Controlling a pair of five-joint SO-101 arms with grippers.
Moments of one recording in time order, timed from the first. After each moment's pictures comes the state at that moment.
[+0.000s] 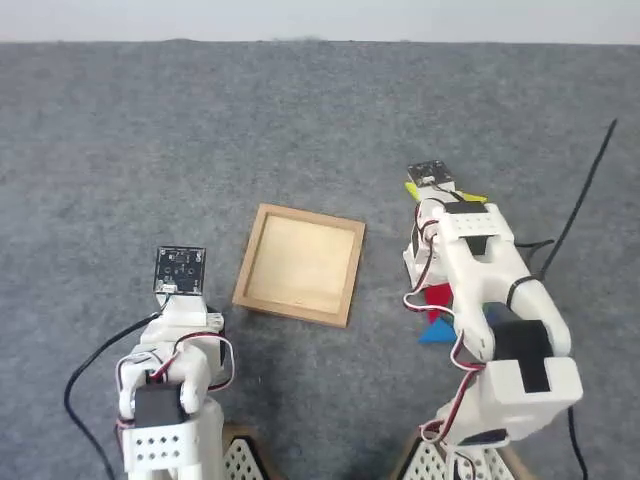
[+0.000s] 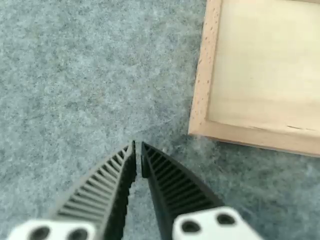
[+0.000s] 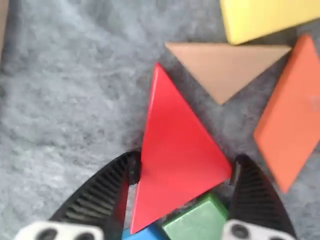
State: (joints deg) left arm -11.9 -103.0 97.2 72.0 -1.7; right arm -7.7 7.7 31.2 57.4 8.8
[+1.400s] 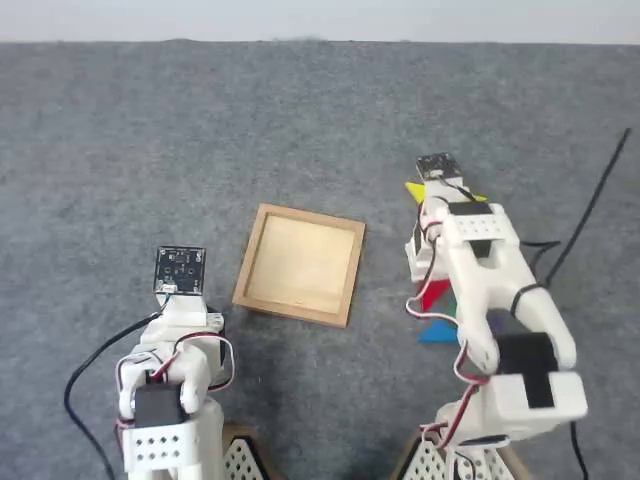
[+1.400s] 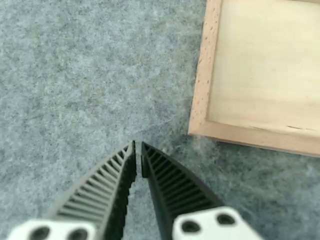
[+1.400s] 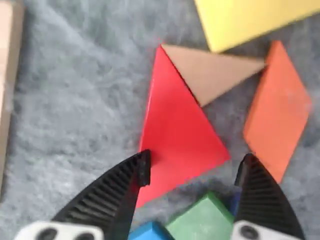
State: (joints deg) left arm -11.9 -103.0 97.2 72.0 -1.7; right arm -7.4 5.3 30.8 56.9 5.2
